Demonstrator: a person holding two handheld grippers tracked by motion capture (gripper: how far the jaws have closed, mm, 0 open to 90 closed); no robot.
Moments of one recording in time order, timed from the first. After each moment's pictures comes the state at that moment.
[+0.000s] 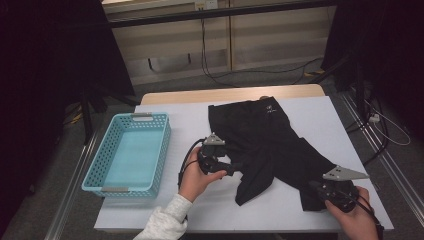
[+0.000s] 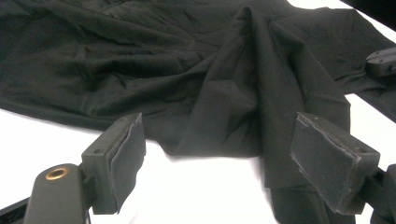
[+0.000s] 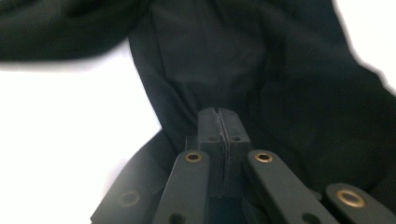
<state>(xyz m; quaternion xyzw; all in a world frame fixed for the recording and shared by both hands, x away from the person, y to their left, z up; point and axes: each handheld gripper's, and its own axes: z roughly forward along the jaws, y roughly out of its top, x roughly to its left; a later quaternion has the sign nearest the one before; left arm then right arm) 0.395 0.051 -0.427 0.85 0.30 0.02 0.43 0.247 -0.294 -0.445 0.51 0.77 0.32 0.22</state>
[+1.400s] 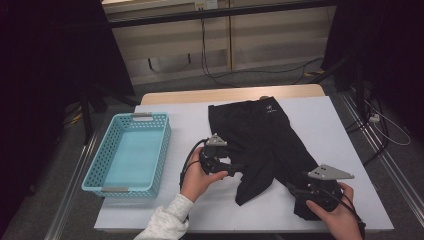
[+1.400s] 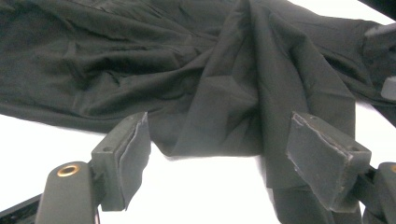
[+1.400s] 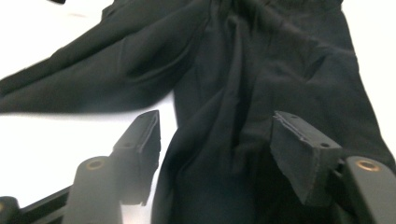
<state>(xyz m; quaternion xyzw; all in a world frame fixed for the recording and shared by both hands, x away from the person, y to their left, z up) 0.396 0.047 -0.433 0.86 0.29 0.02 0.43 0.257 -0.257 -0.443 0.49 0.75 0.37 0.23</state>
